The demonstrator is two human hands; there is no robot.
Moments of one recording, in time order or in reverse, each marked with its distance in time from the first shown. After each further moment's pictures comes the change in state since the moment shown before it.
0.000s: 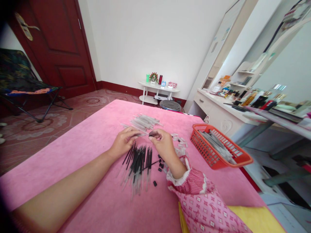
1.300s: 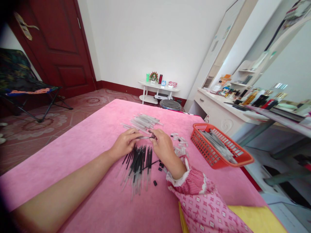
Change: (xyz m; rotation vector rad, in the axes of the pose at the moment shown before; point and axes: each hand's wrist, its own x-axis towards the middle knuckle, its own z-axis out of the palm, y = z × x) left_hand -0.003 0.001 0.003 0.115 -0.113 0.070; right_hand -0.006 -0.003 -0.002 -0.443 -0.057 -0.225
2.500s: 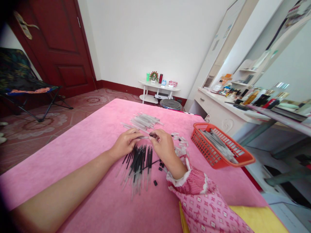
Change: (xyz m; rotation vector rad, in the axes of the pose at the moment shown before) left_hand 0.001 0.001 0.002 -0.043 -0.006 -0.034; right_hand 0.000 -0.005 -0.001 0.112 0.052 0.047
